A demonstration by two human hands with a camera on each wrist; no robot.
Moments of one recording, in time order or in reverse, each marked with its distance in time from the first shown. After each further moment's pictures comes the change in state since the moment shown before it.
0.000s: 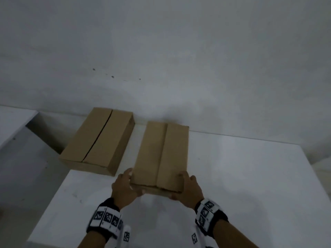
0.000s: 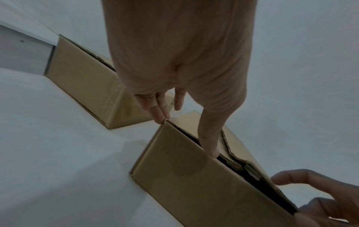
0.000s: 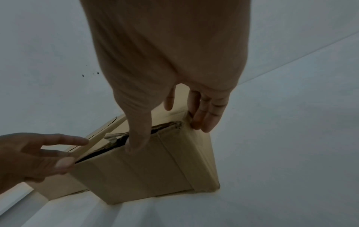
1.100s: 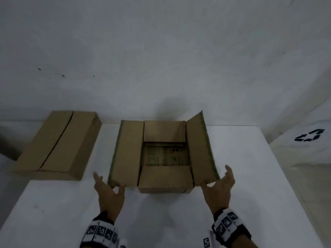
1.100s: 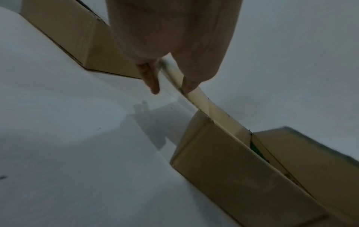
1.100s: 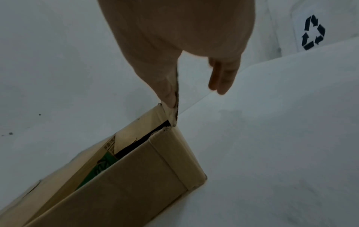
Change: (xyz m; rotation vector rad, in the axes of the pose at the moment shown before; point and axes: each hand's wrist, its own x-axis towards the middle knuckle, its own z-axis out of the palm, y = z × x) left_hand -0.040 0.059 0.090 -0.337 0.372 -0.028; right_hand -0.076 0.146 -0.081 0.346 0.888 0.149
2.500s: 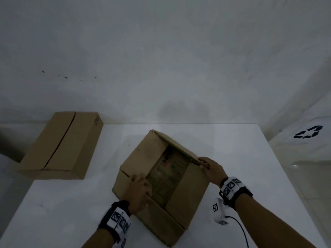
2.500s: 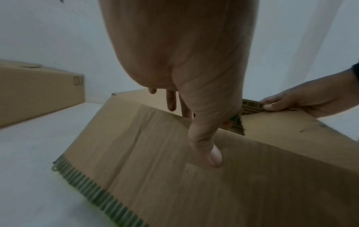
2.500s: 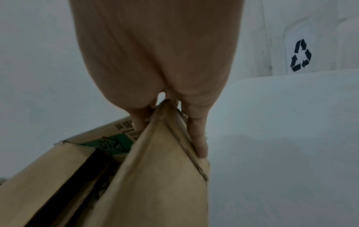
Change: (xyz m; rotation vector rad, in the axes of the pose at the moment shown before) left_hand -0.002 0.017 0.026 0.934 -0.802 0.747; right_hand 0.073 -0.009 0.001 -0.371 -0.692 -0.129
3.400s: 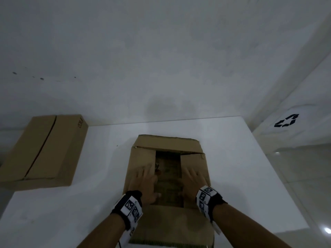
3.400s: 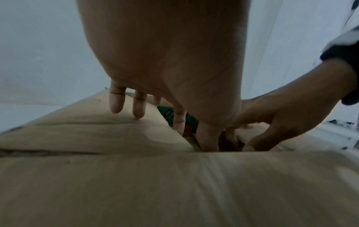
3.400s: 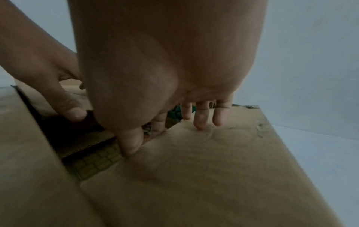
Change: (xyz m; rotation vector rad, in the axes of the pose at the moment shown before) left_hand 0.033 0.062 -0.023 0.249 -0.074 -0.080; right_hand -0.051 -0.035 0.046 -0.866 -0.235 -0.157
